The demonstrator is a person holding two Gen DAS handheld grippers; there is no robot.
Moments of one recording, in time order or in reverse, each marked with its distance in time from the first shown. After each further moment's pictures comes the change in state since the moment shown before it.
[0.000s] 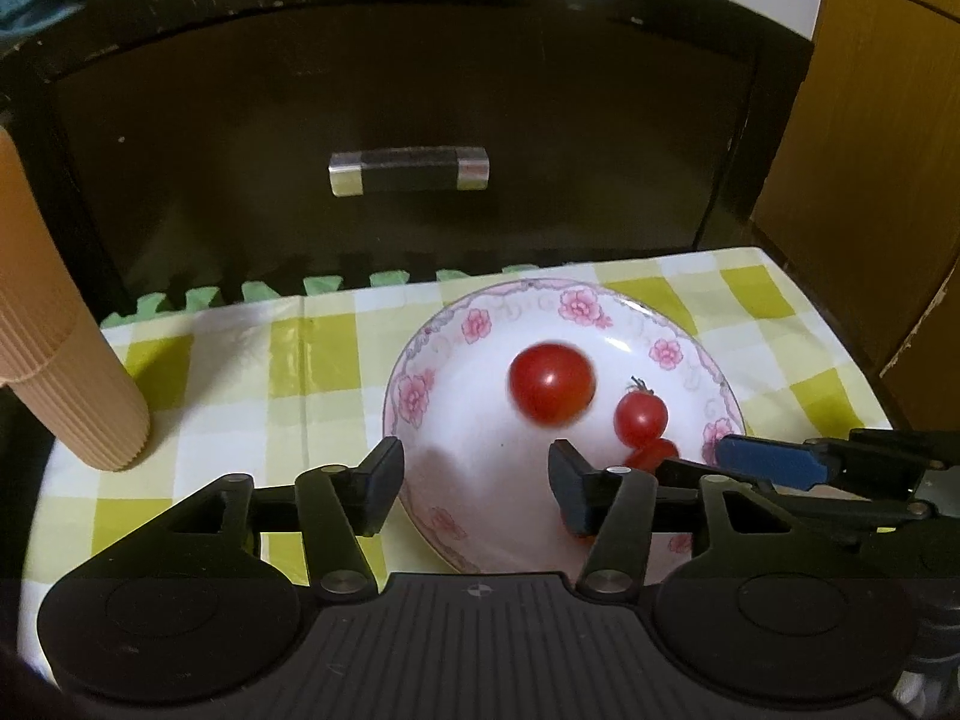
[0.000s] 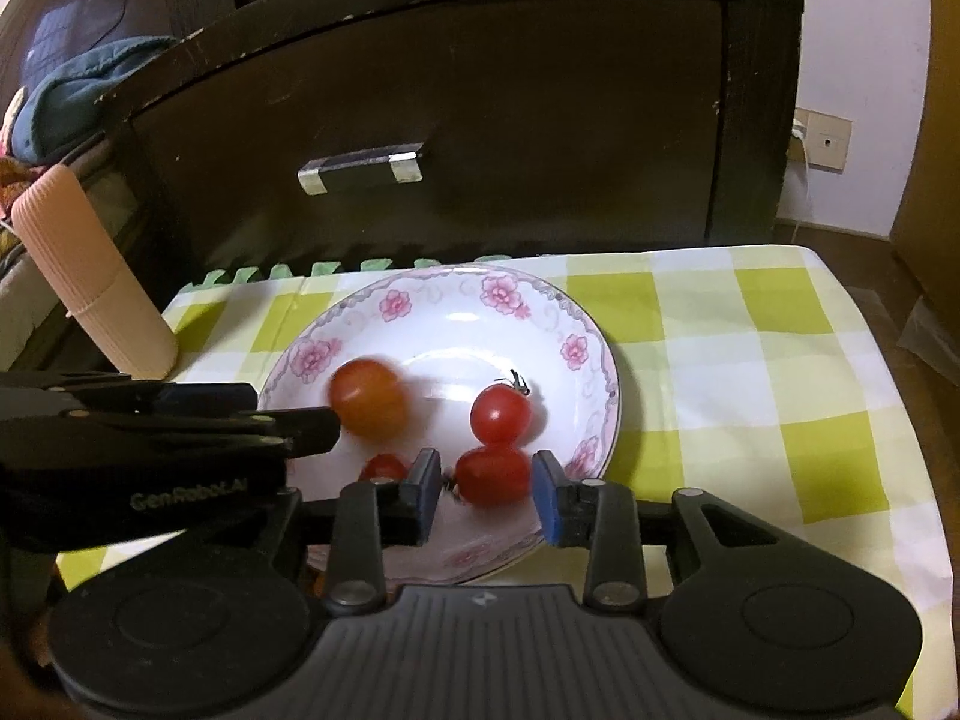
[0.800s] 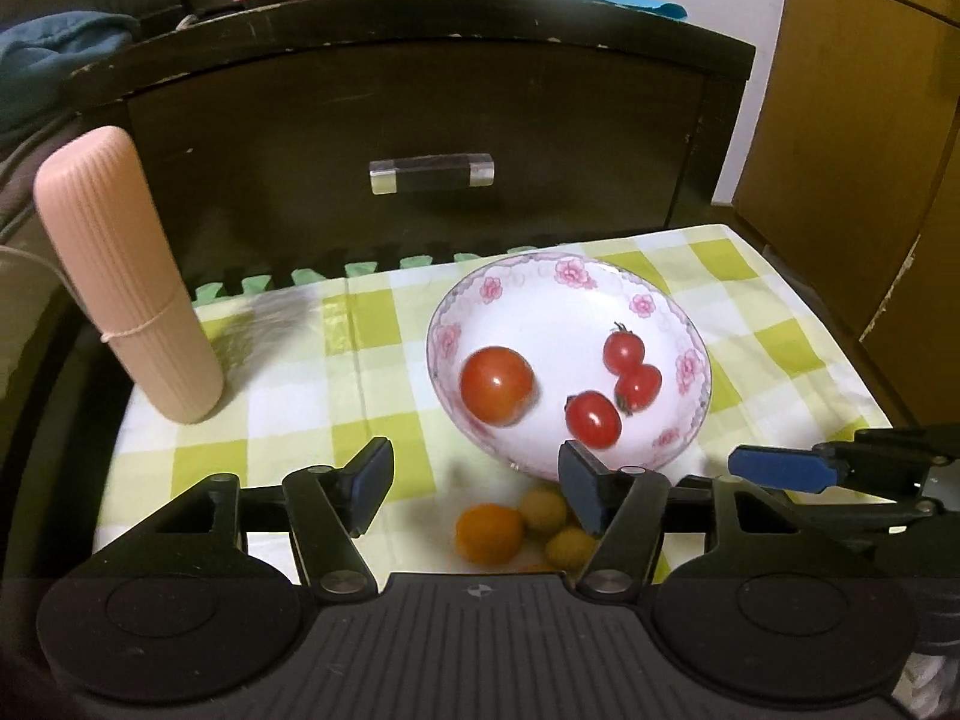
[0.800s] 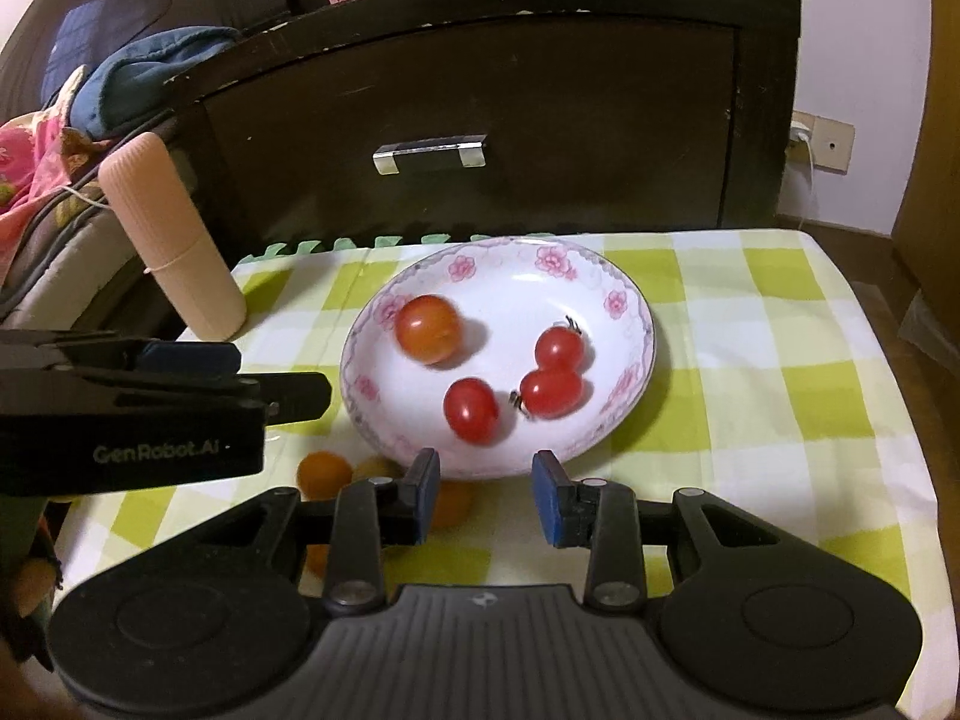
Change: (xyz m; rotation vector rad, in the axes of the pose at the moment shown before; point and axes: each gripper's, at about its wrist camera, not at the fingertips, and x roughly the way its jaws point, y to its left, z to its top) left arm -0.064 0.011 -0.034 0.052 -0.015 0.005; right arm -0.052 0.029 -0.036 -0.017 0.010 0.027
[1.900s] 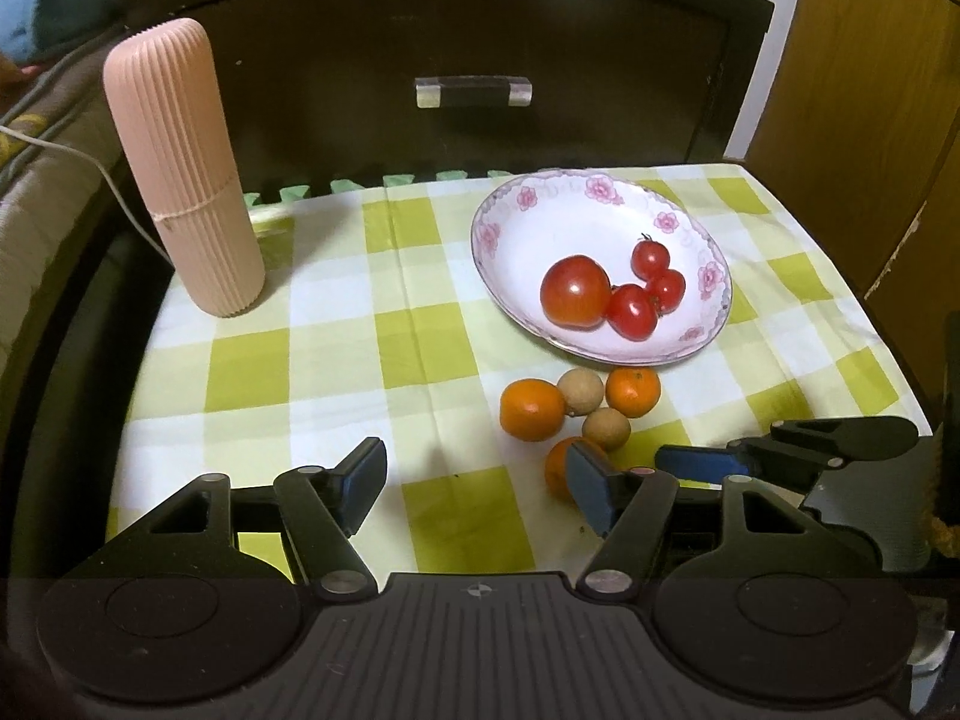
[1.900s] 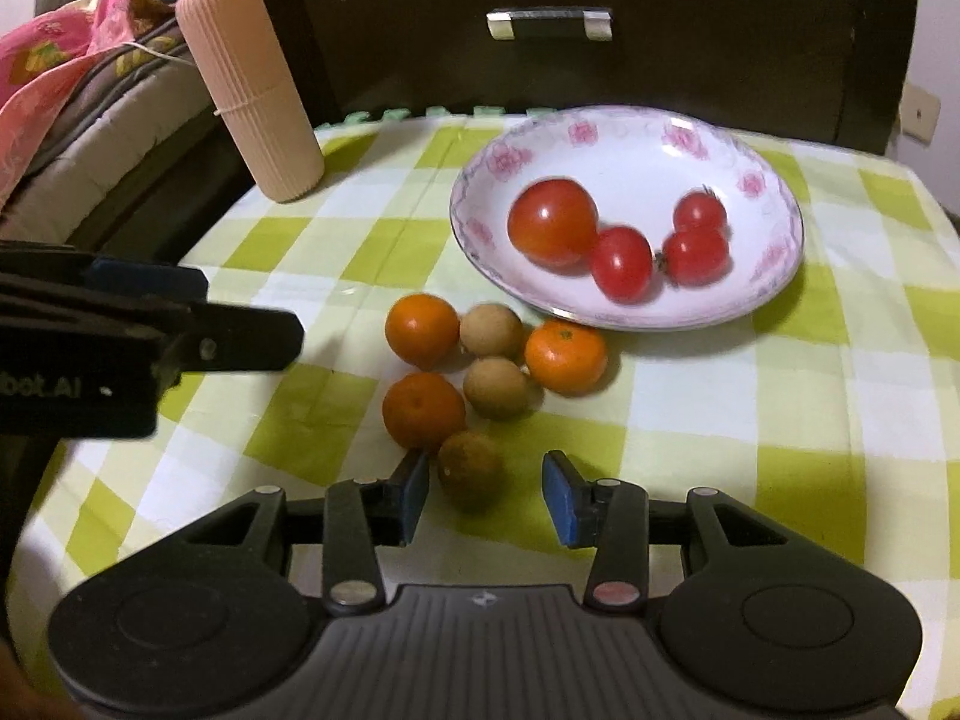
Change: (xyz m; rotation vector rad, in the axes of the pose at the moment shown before) left arm -0.012 0.021 -0.035 -0.032 0.100 0.003; right arm 0.038 0.043 -0.043 -0.130 0.124 0.080
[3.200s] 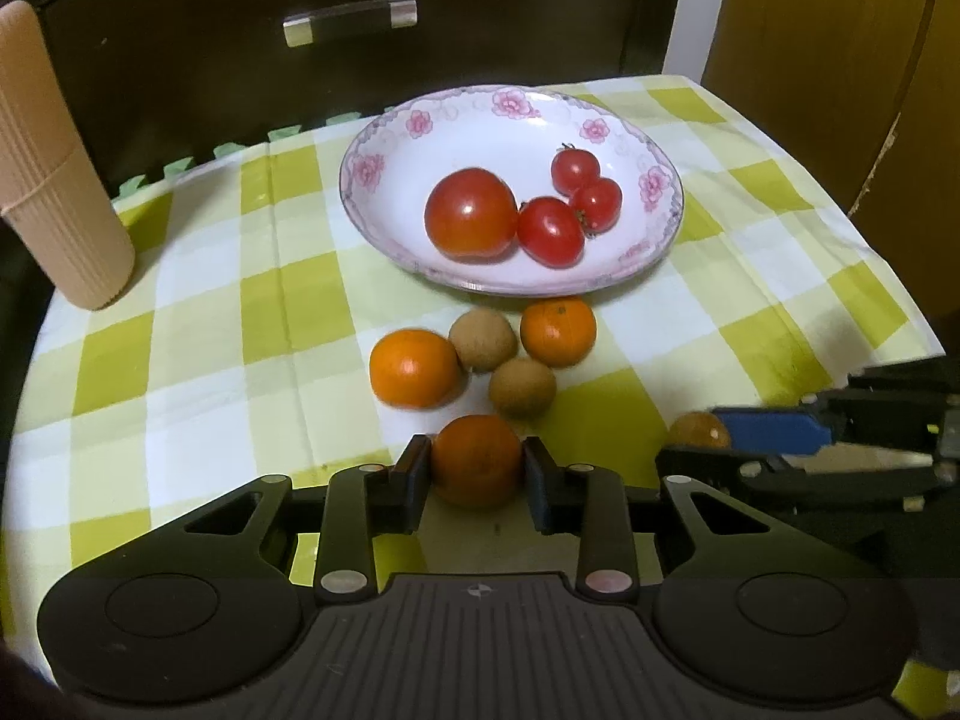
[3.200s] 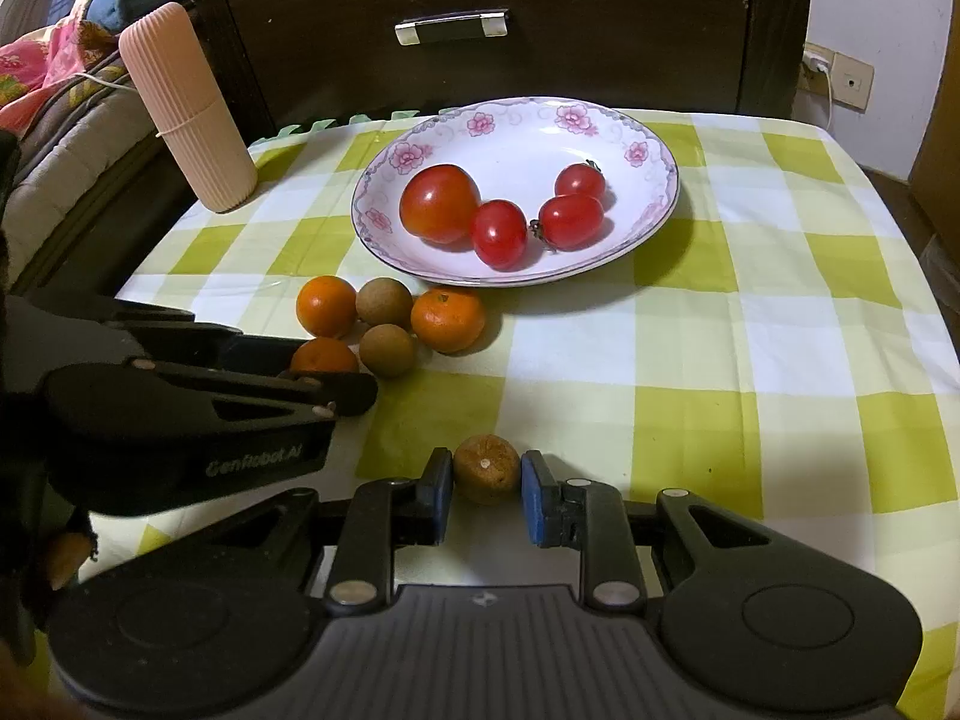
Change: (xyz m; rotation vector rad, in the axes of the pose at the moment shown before) left arm 0.053 -0.048 -0.022 0.109 0.053 -0.035; right arm -0.025 -0.034 -0.018 0.089 0.011 -0.070
